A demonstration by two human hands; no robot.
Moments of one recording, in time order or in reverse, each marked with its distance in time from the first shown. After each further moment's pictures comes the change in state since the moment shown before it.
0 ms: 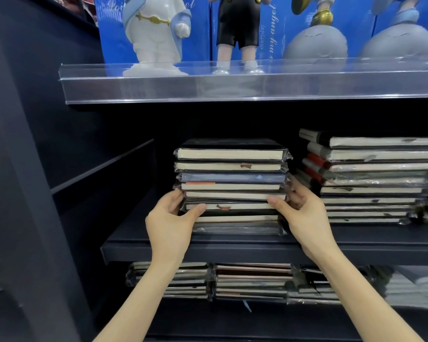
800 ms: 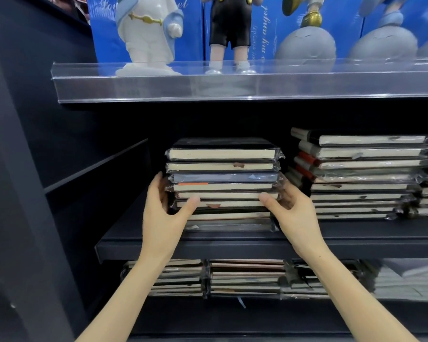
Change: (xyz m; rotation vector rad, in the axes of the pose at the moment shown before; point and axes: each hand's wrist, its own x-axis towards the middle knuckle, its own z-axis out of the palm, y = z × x) left_hand 0.007 -0.005 -0.009 -0.072 -0.146 0.131; right_hand -0.007 -0.002 0.002 -0.052 0.009 -0.021
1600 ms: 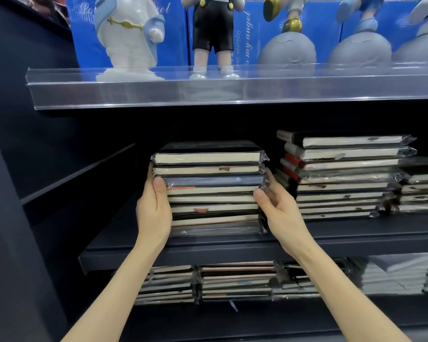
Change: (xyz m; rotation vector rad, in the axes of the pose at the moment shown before) left_hand 0.027 -0.008 0.016 0.076 0.054 0.047; right_hand 0.009 0.005 -0.002 0.082 -0.088 0.031
